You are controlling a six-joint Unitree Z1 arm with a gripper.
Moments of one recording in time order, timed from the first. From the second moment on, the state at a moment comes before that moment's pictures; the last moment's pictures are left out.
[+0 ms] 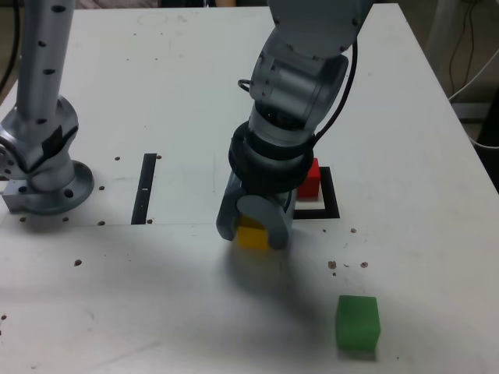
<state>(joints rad) -0.40 2.05 -1.41 1.19 0.07 -0.19</state>
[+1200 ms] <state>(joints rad) -0.04 2.04 -1.83 1.49 0.06 -0.01</state>
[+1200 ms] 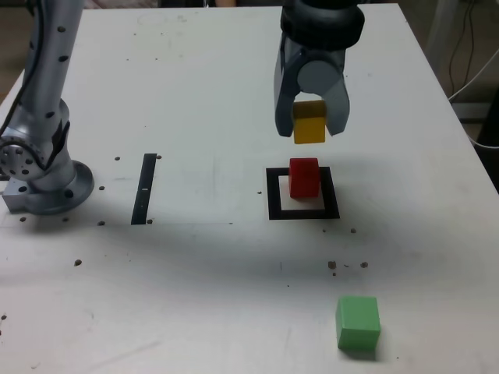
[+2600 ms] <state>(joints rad) -0.06 2.09 -1.75 1.41 0.03 -0.07</state>
